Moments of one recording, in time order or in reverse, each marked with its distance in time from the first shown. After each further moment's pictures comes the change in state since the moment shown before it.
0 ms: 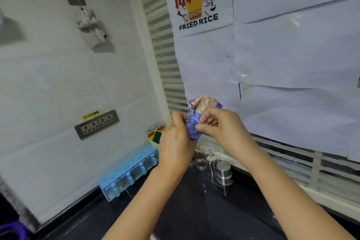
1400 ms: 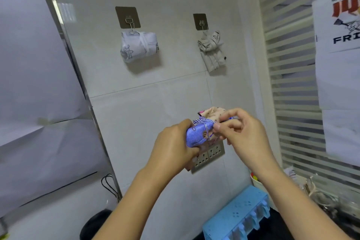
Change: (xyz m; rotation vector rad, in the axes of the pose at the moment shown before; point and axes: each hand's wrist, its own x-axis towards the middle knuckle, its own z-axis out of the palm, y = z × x) left_hand 0.100 -0.308 -0.302 0.310 -0.126 -0.056; right_hand 0.142 -0.220 0.330 0.635 0.101 -0.110
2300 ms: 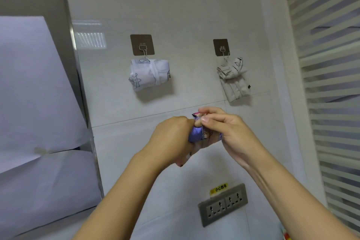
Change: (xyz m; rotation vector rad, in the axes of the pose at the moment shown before) left_hand 0.115 -0.008 -0.021 0.408 -0.069 0.056; right_hand 0.135 0.009 0.035 0.389 -0.457 0.010
